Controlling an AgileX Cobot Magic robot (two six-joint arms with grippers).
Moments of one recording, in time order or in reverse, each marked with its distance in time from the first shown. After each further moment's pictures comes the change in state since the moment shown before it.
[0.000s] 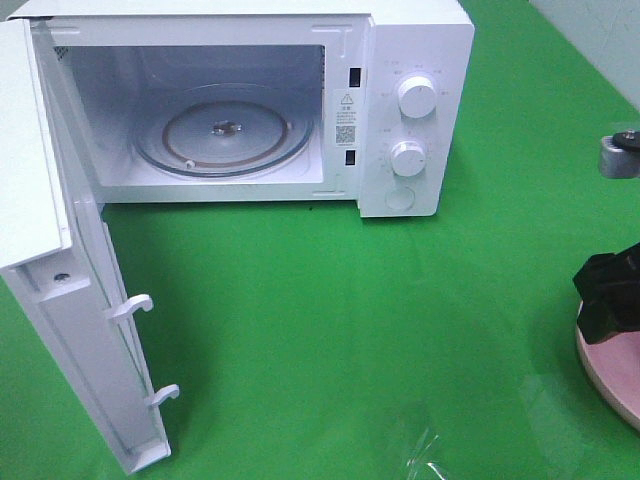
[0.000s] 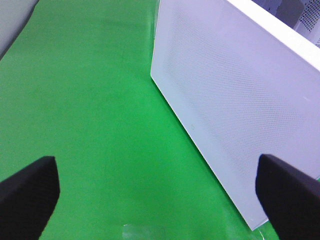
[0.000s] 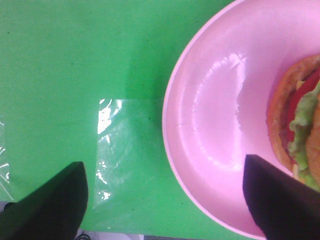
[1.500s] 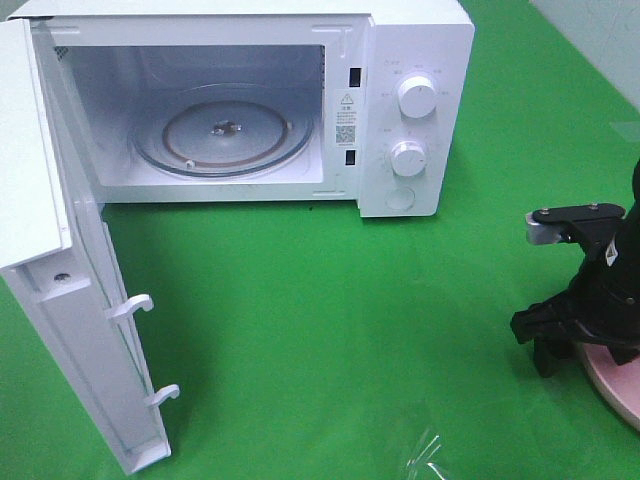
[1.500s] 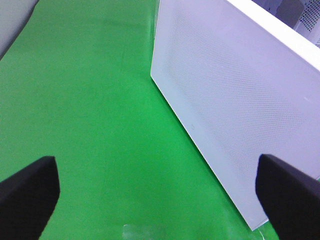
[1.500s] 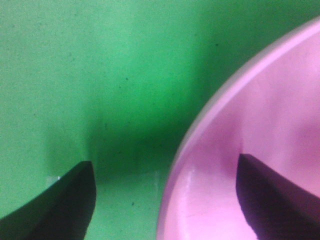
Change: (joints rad) left arm 0.000 0.000 0.000 0.000 0.000 0.000; right arm -0.006 0.439 -0.007 -0.088 -0.300 0.069
